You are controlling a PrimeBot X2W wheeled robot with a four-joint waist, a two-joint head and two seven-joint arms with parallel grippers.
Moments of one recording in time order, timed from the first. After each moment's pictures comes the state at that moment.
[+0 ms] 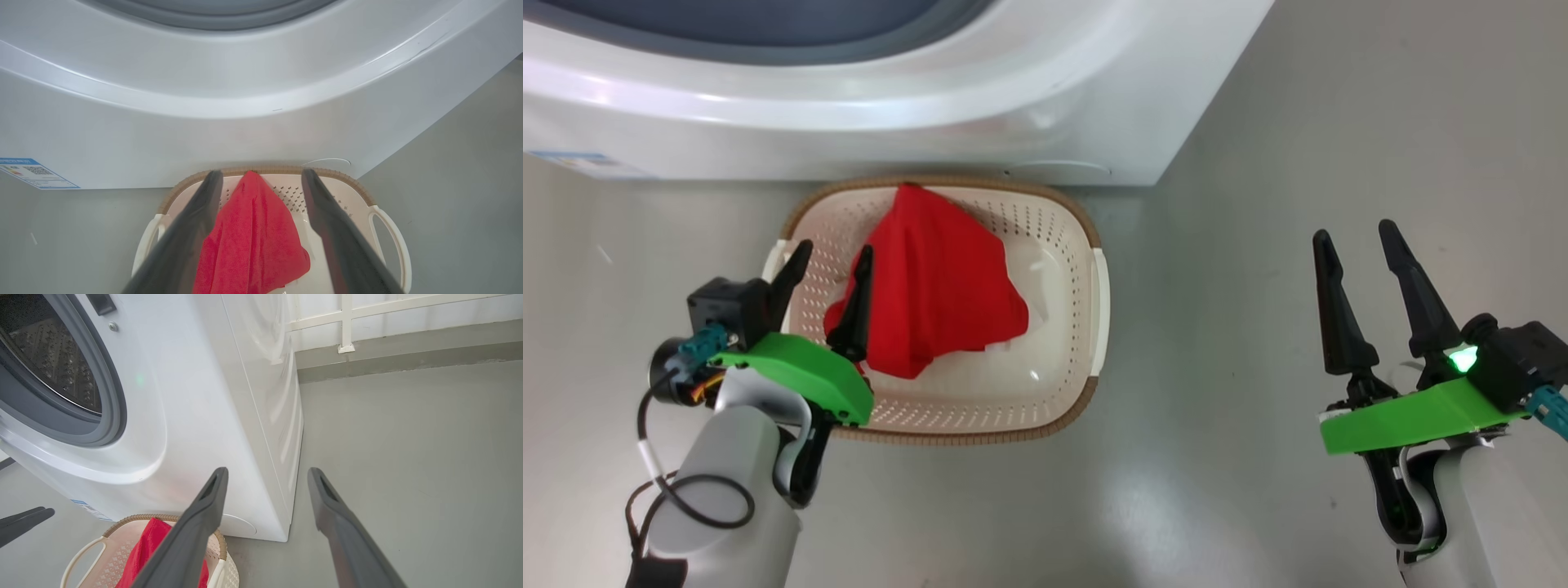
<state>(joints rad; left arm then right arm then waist) -0.69 0.10 -0.23 0.80 -0.38 -0.13 -0.25 -0.26 -0.05 0.01 0.17 0.35 0.13 -0.26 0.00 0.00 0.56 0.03</state>
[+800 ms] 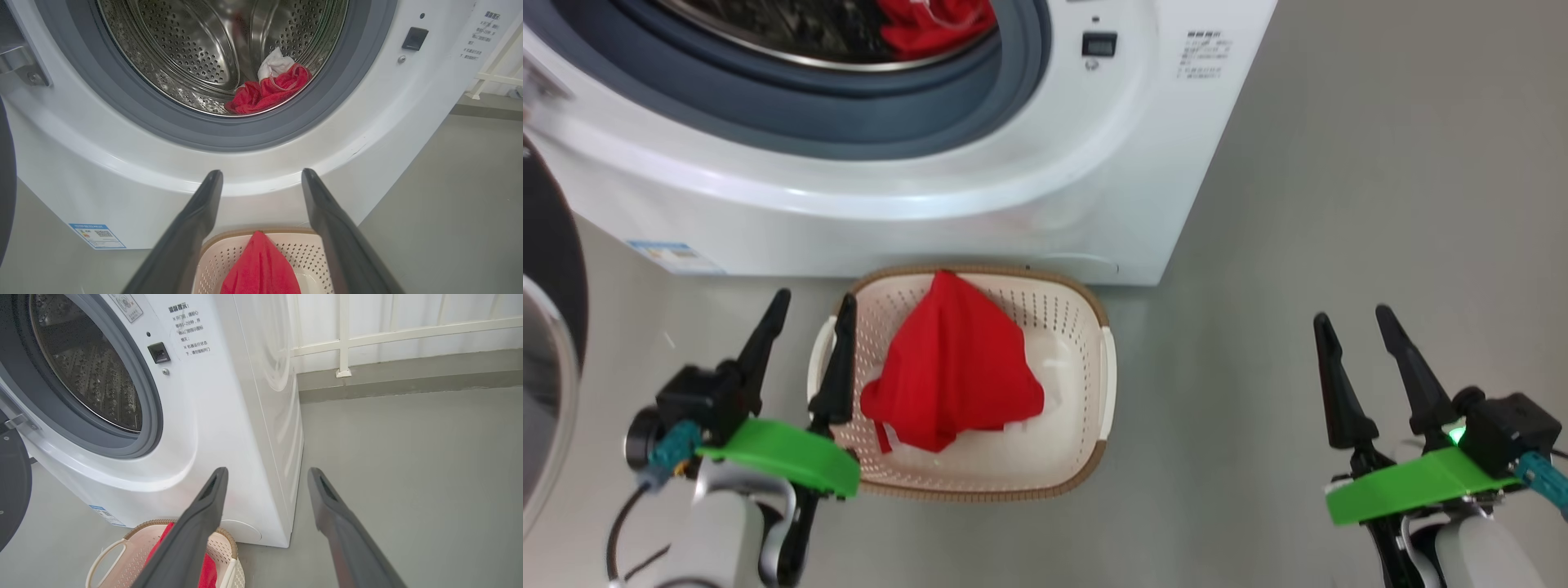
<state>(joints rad) -0.43 0.10 -0.09 0.46 -0.28 -0.13 -0.25 -0.13 -0.05 -0.01 0.18 0.34 0.13 -0.26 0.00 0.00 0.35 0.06</state>
